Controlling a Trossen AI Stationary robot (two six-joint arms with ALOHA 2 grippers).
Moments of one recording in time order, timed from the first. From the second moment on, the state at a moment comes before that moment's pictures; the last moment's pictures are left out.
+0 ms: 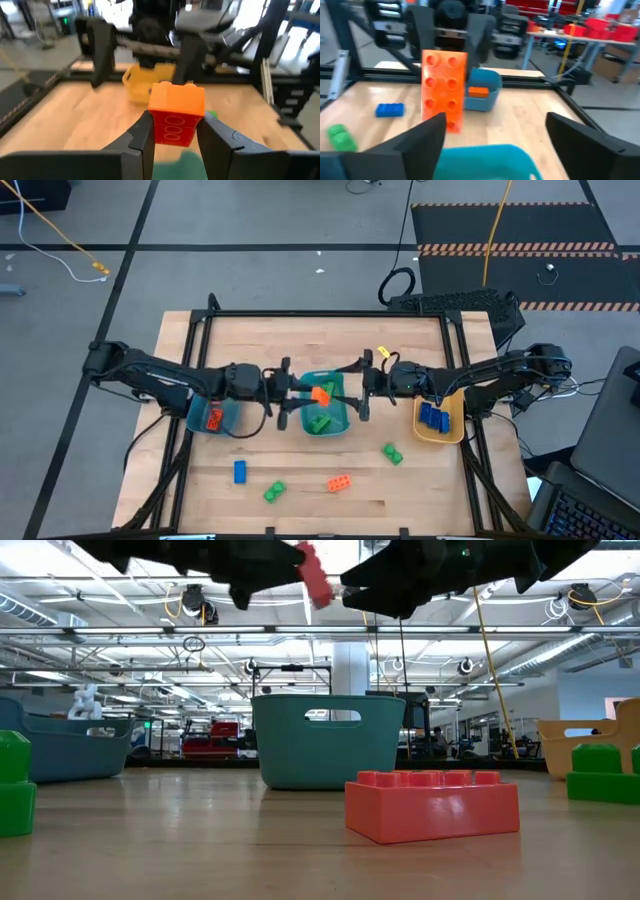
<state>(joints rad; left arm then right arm) -0.08 1.30 0.73 0.41 -0.05 -0.02 0.04 1.33 0.67 0.51 0.15 -0.07</state>
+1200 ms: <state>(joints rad) -0.20 0.94 0.73 -1.26 -0.29 -1.14 0.04 1.21 0.67 0.27 0.42 -0.04</state>
